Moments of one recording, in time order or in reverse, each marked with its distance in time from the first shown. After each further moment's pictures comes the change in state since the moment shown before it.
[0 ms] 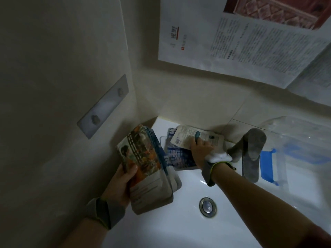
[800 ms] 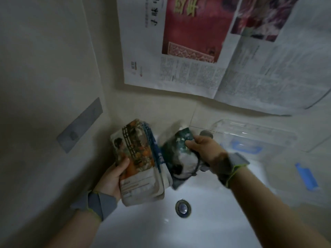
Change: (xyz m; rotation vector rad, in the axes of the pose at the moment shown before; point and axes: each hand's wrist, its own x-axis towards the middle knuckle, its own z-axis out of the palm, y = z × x) left_hand -0.022 0.016 0.078 -0.033 -0.142 -0.056; right_hand -0.154 0.055 -0.105 1.202 0.171 -0.050
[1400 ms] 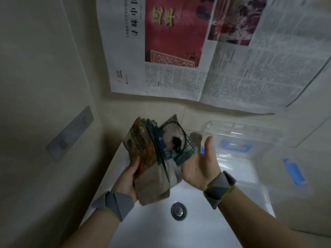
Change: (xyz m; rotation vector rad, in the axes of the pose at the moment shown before) left_hand 0.013 -0.030 0.048 -0.064 -0.064 -0.109; right_hand -0.013 0.040 0.005 1.148 -0.495 -0.075
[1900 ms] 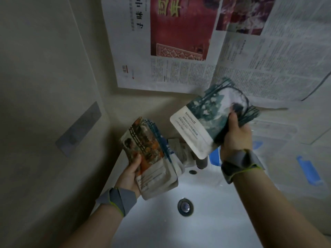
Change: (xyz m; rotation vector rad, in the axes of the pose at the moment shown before) left_hand 0.003 0.000 -0.017 -0.064 0.017 0.021; right_hand 0.004 -0.054 0.020 -0.445 1.035 -0.664
